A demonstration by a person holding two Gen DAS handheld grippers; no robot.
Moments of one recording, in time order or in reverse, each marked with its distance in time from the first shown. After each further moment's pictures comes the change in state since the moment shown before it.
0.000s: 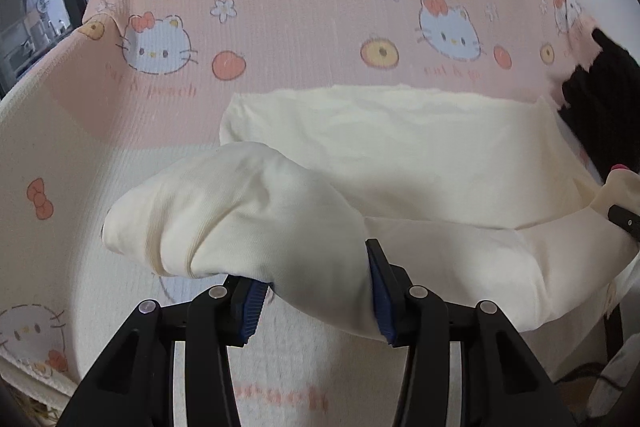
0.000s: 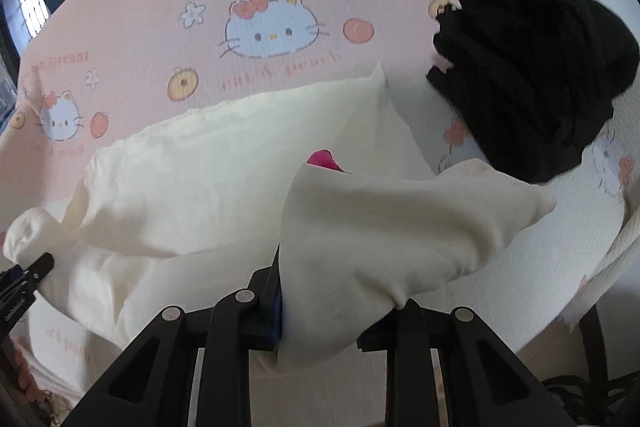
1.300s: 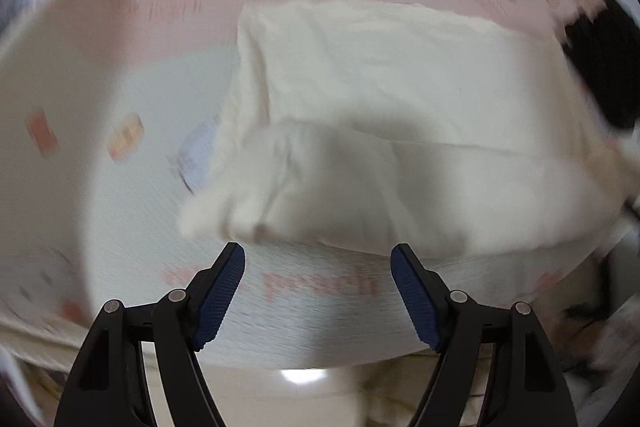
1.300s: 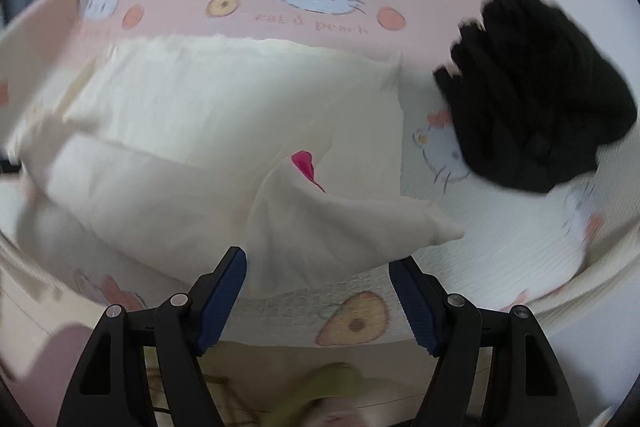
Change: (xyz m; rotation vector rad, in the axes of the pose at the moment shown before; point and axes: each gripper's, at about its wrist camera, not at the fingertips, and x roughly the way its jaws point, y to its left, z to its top) left arm -0.015 0.020 -0.040 0.115 0.258 0.009; right arm -0.027 -0.015 -0.065 -0.422 0.043 -0.117
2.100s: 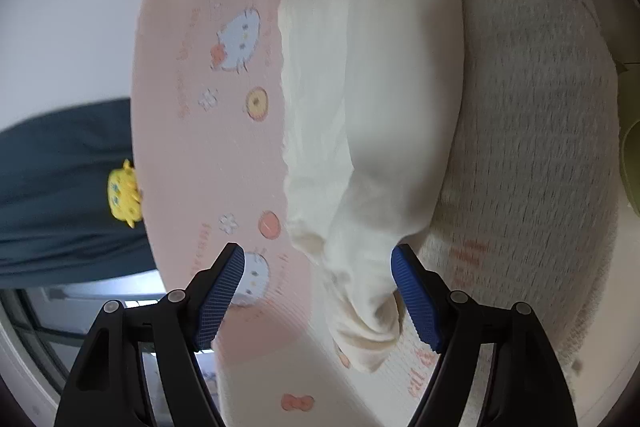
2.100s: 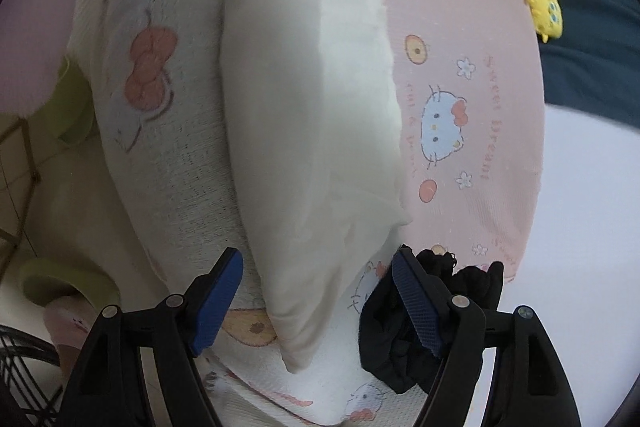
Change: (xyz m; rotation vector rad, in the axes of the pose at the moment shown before) left arm 0.034 -0.091 -0.087 1.261 -0.409 0.736; right arm 0.008 0.118 -0.075 -1.143 -0.102 -0.448
